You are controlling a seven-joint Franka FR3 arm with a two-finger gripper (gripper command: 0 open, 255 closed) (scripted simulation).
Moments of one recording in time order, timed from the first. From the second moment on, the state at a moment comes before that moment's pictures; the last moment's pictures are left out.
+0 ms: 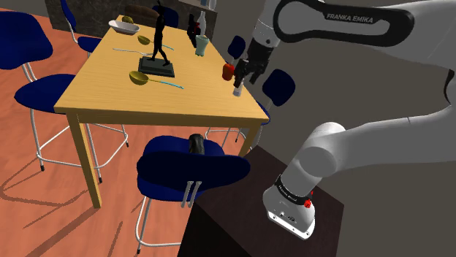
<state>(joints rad) -0.03 -0.79 0.02 -2.55 -0.06 1.89 0.13</state>
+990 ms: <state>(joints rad) -0.07 -0.46 0.20 -2.79 0.05 2.44 0.57</state>
